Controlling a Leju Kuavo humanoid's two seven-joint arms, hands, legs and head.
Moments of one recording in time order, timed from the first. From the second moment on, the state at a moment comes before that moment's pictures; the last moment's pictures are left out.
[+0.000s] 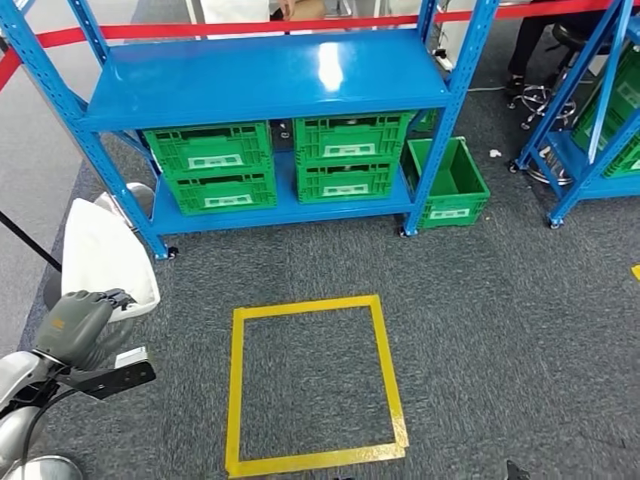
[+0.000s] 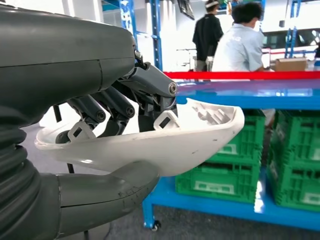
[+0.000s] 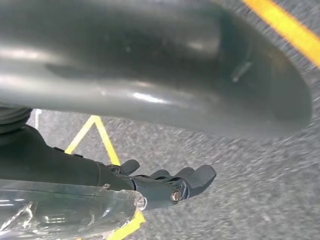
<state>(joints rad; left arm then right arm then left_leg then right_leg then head) -0.09 0.54 -0.22 -1.52 -0.91 0.16 -0.03 -0.07 0.17 -1.13 -0.20 0.68 -0.07 0.20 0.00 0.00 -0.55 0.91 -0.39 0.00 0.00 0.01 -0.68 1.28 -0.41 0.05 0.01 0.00</state>
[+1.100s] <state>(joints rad) -0.06 0.57 -0.21 -1.52 -0.91 0.17 -0.03 -0.07 0.17 -1.13 -0.20 0.69 -0.04 0.15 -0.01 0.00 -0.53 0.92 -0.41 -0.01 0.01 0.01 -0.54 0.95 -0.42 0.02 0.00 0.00</state>
